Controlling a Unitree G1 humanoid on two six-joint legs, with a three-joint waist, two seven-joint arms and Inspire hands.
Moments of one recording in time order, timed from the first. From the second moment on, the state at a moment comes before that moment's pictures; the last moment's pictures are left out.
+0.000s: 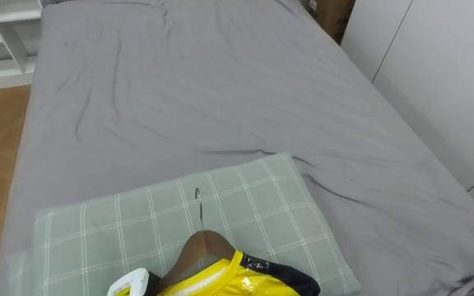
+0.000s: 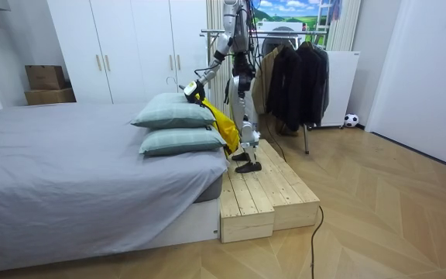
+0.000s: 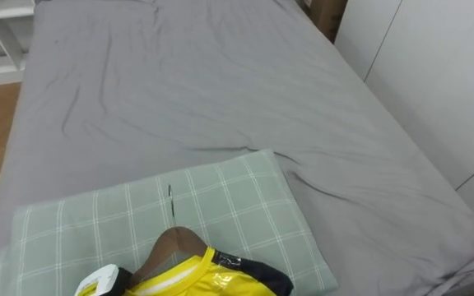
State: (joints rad) left arm -0.23 0.17 -0.26 1.09 0.66 0.02 0.35; right arm -0.02 -0.23 0.18 1.32 0.39 -0.03 0.23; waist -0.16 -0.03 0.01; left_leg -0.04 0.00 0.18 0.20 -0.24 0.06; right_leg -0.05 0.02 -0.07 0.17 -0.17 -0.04
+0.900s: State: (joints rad) left arm -0.14 0.20 -0.20 0.87 0.66 0.02 0.32; right arm -0.01 -0.23 0.15 1.33 0.38 -0.03 0.23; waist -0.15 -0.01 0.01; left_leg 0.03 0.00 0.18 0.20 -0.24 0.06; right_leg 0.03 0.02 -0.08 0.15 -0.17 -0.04
